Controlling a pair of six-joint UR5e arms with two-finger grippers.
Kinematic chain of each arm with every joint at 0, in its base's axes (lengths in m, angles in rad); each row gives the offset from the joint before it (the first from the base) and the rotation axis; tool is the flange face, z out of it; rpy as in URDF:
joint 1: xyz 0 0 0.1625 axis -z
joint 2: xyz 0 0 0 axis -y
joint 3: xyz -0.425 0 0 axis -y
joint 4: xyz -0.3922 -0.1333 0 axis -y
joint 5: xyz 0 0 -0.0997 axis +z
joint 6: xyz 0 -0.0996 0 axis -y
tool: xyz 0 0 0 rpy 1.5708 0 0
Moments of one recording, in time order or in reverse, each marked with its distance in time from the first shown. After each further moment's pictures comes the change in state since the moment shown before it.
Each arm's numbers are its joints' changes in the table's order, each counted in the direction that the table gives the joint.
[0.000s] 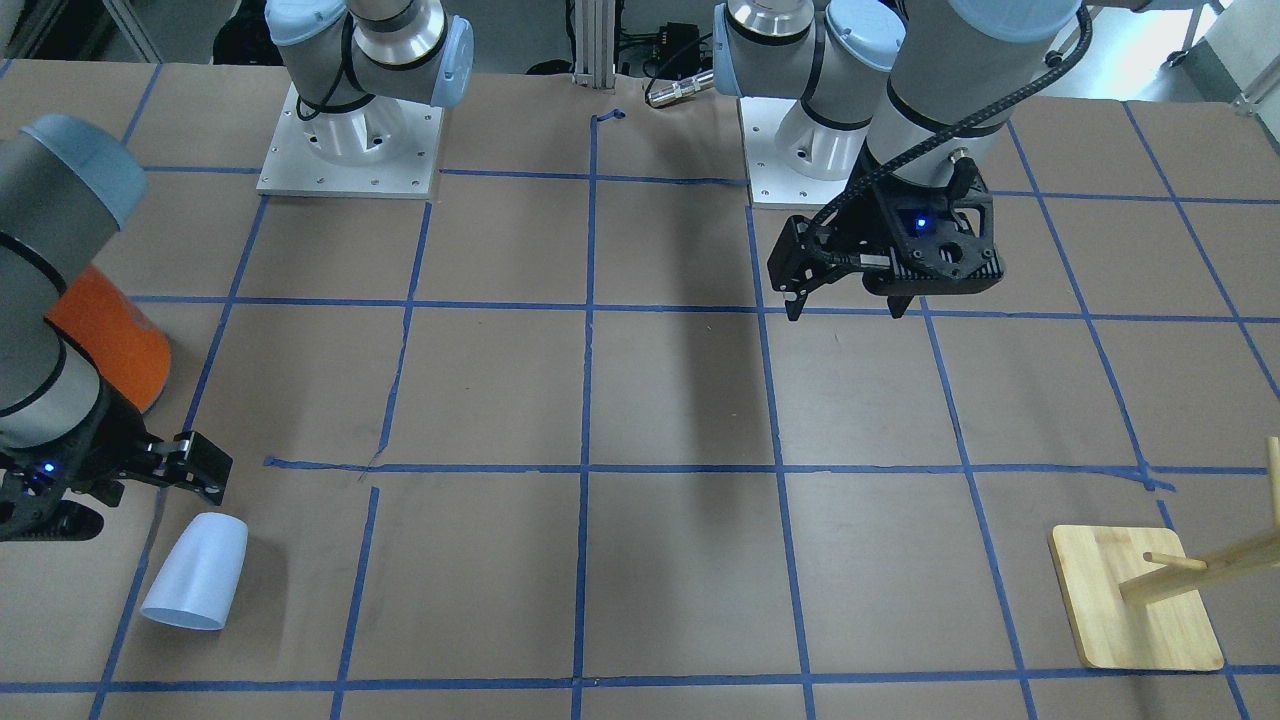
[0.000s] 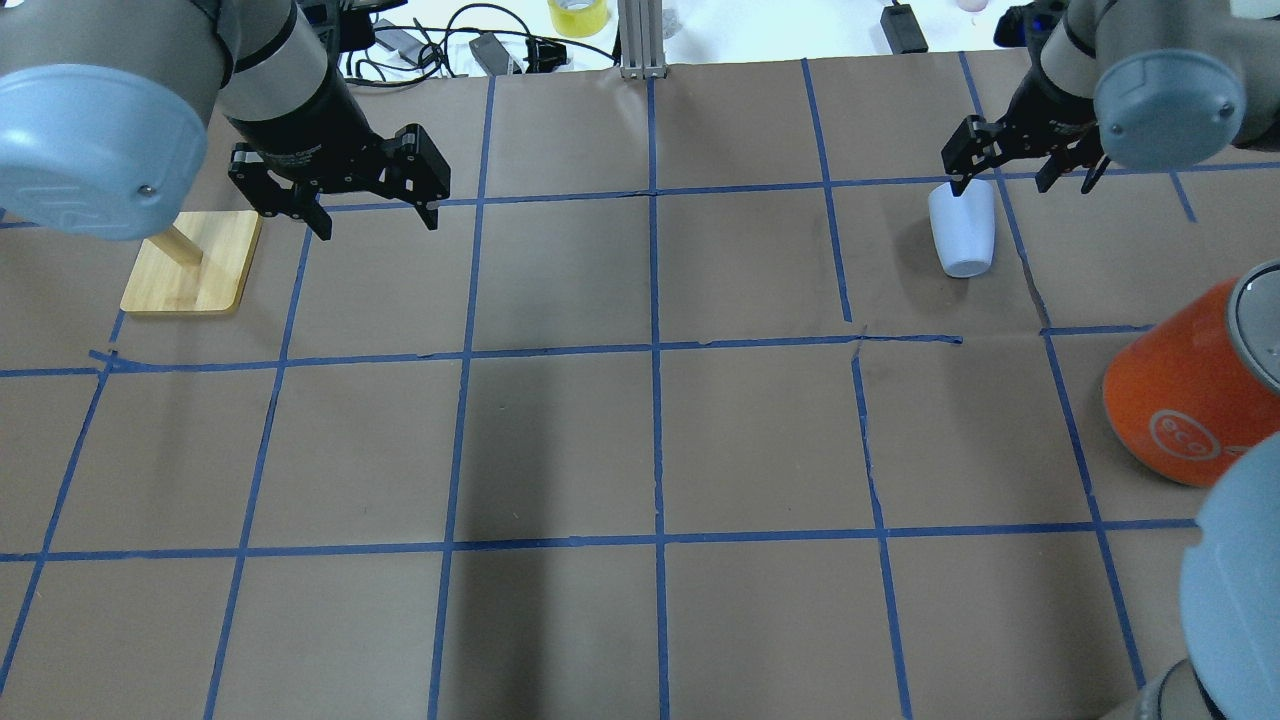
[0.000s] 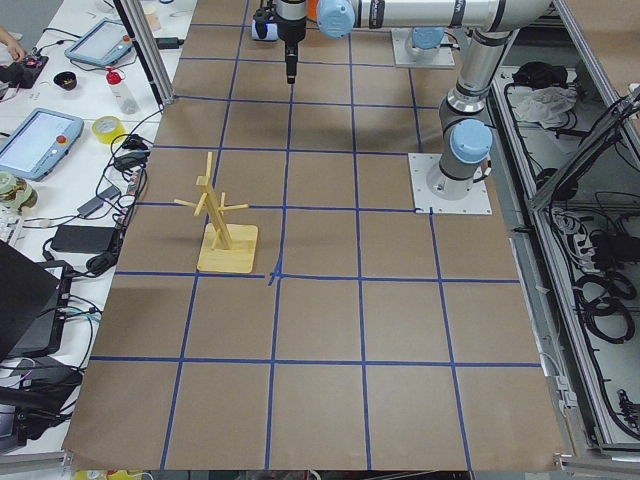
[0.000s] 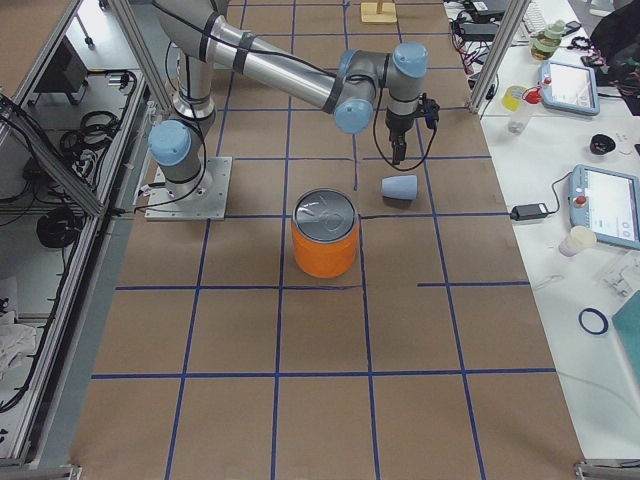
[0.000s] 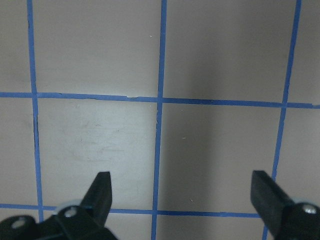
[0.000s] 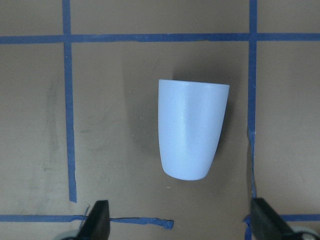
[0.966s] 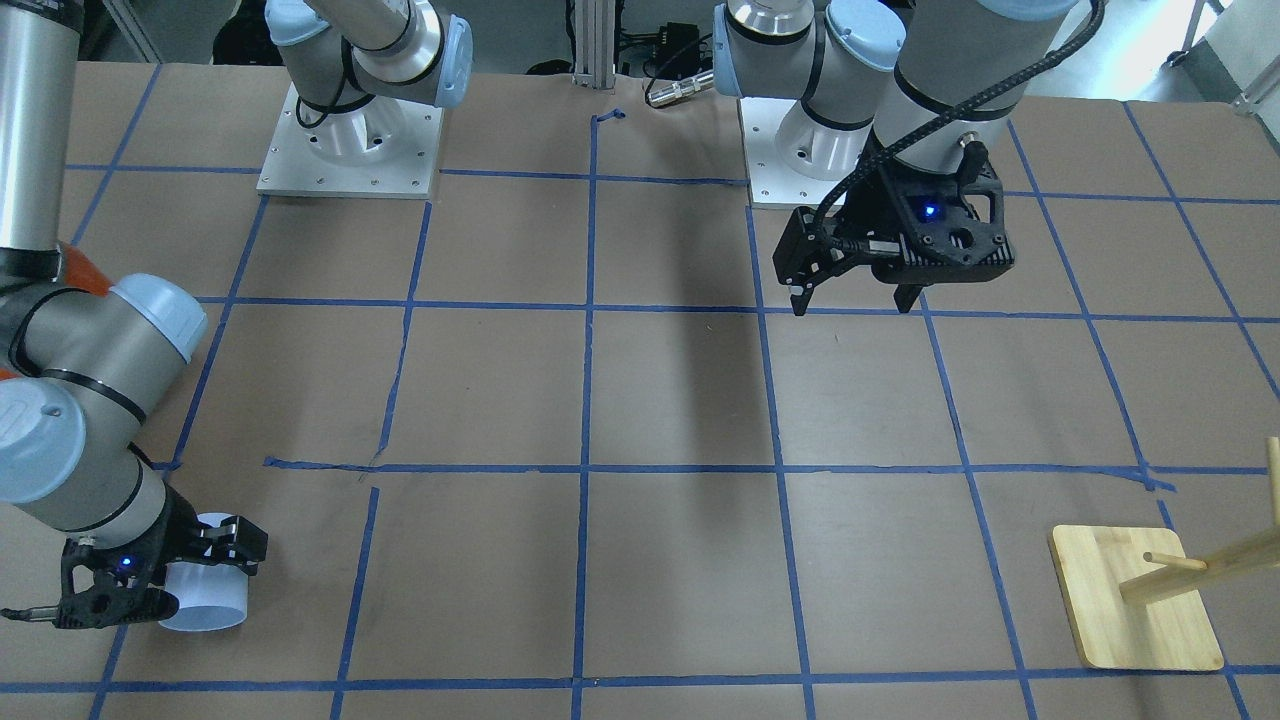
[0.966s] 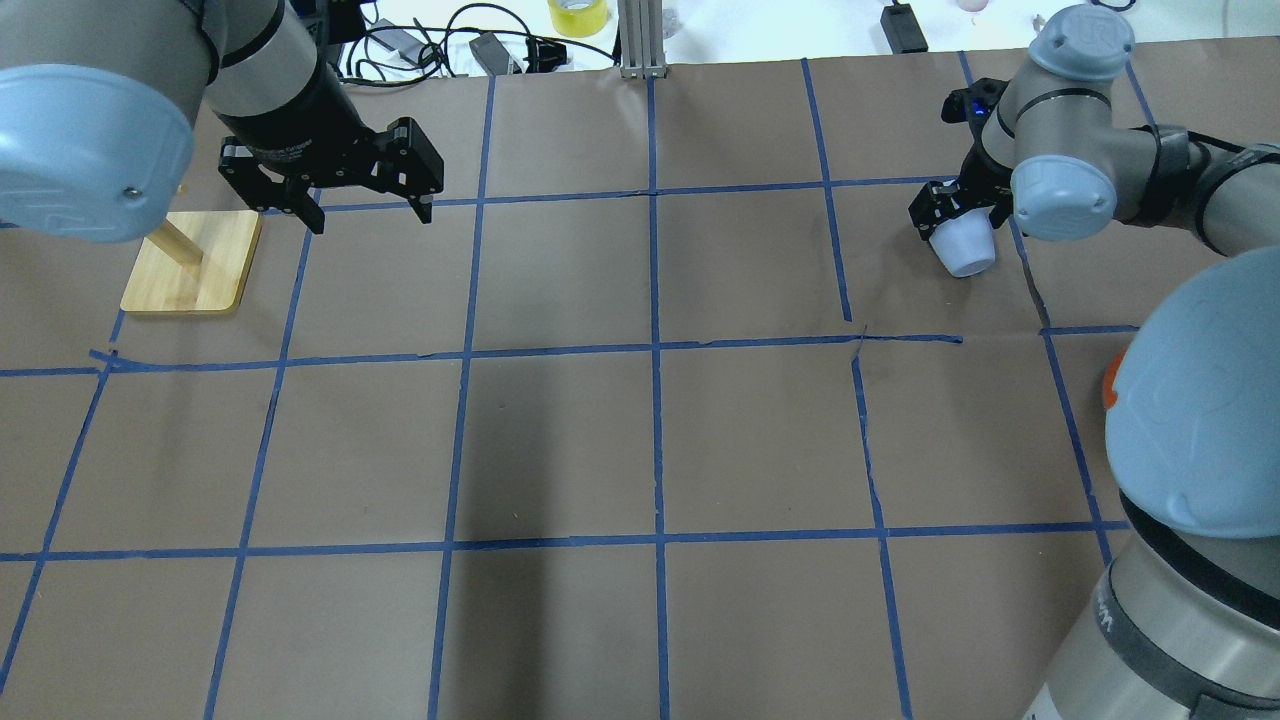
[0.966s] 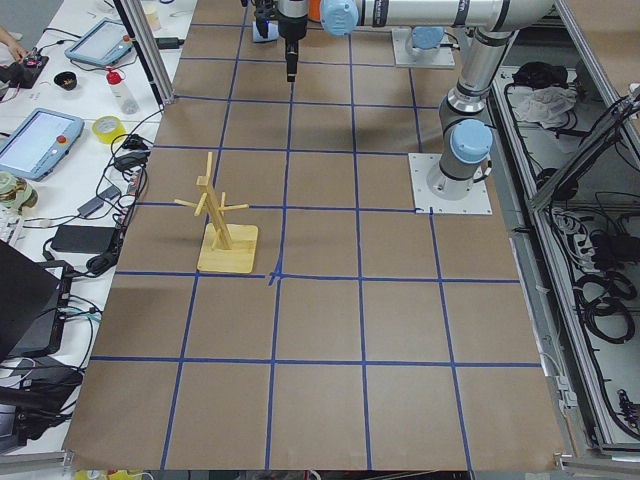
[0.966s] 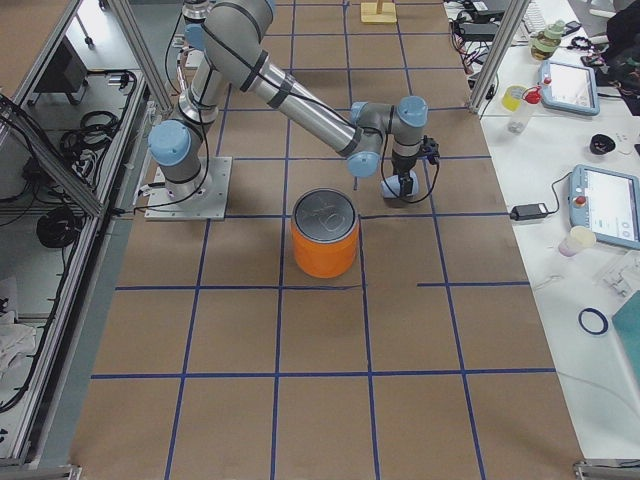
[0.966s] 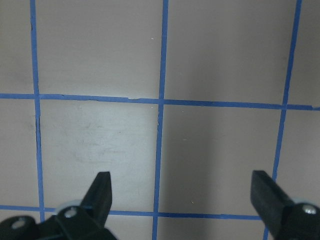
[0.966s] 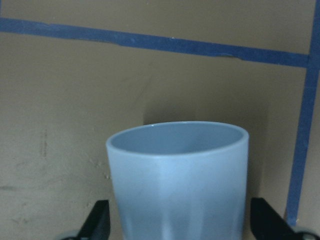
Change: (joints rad) left arm -0.004 0.017 -0.001 0.009 -0.002 0.002; right arm 0.001 0.212 0.026 -0.254 0.019 -0.092
